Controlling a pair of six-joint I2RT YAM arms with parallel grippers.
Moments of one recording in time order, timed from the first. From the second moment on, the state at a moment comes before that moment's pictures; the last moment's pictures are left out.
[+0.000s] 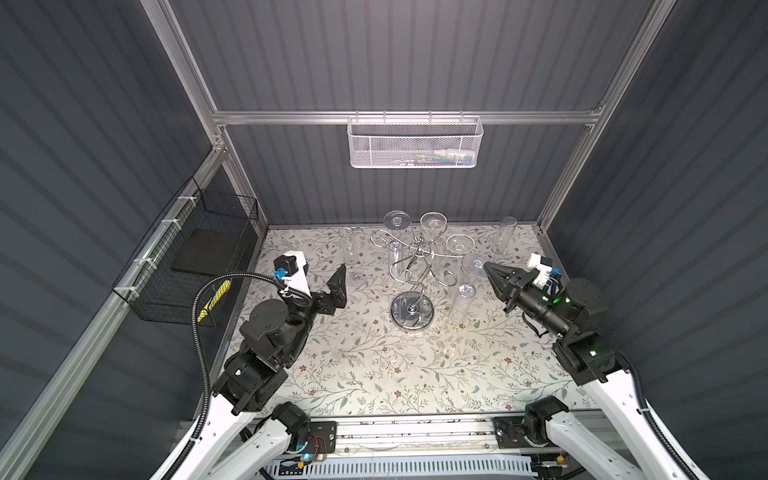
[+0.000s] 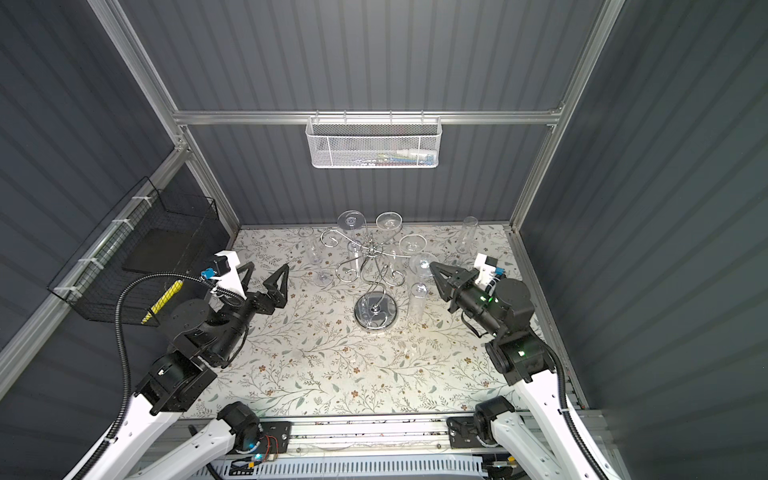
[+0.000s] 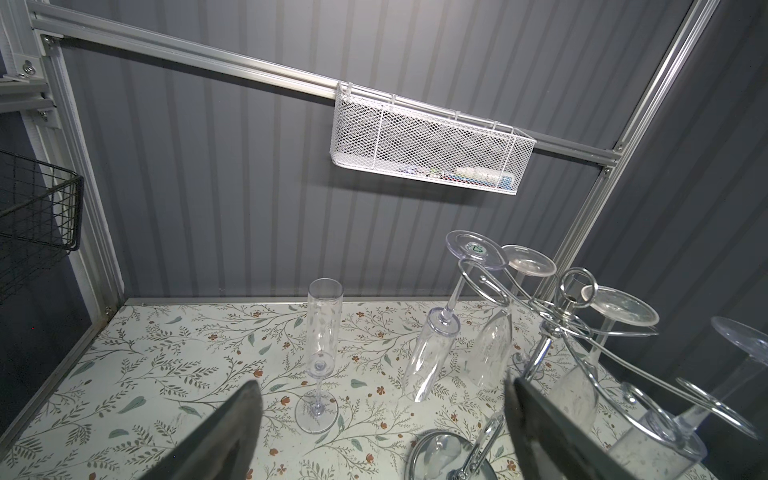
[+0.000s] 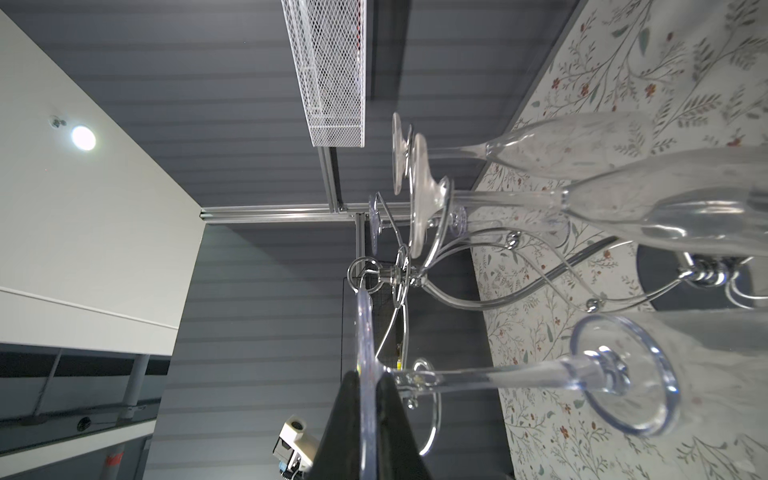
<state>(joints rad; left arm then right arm) -0.64 0.66 0.89 -0.24 -0.33 -0.20 0.29 0.70 0.79 -0.11 -0.36 1.54</state>
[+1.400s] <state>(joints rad) -0.64 1.00 1.24 -0.19 0.36 -0.39 0.46 0.77 1.08 -0.08 -0.68 0.01</state>
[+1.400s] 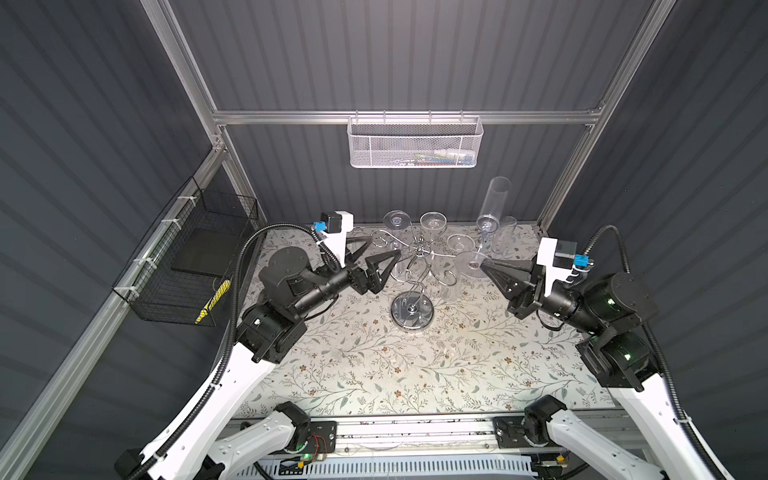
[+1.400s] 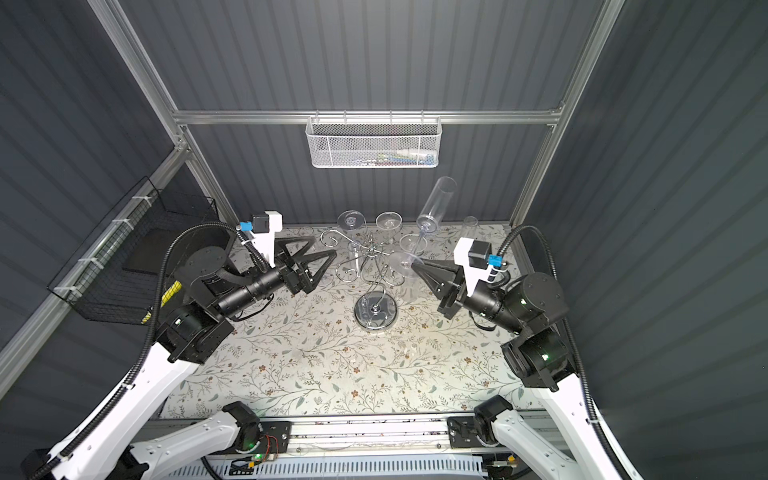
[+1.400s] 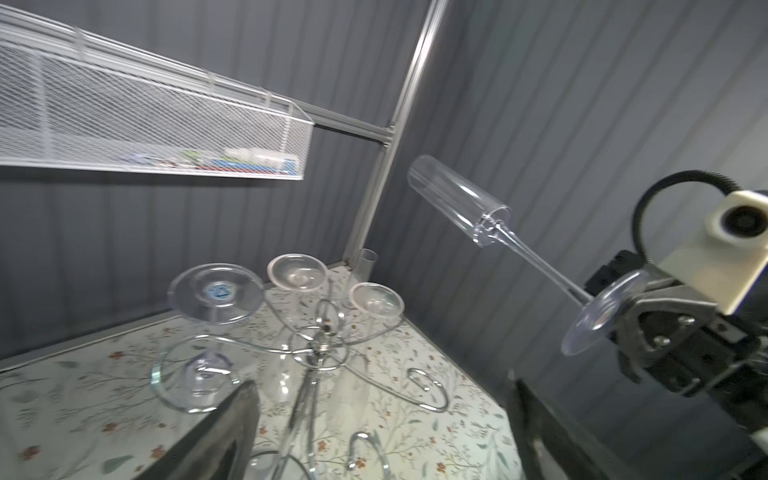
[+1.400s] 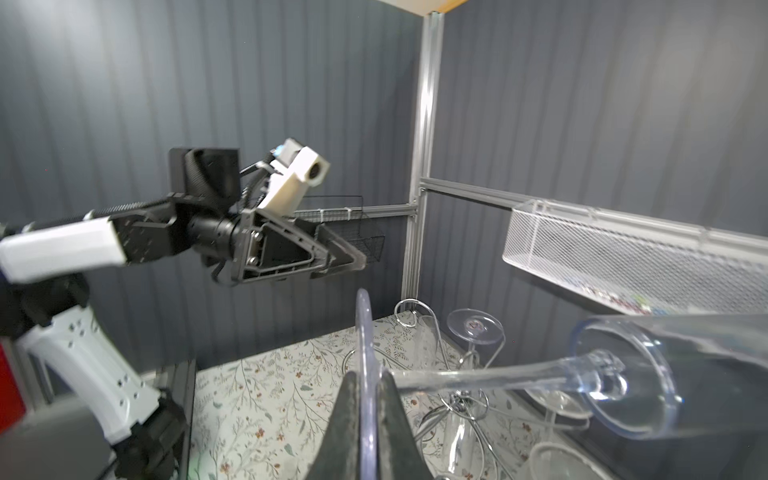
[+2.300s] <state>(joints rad) -0.65 1.12 1.20 0.15 0.83 -0.81 0.73 0.94 1.18 -0.21 -0.80 -0.69</state>
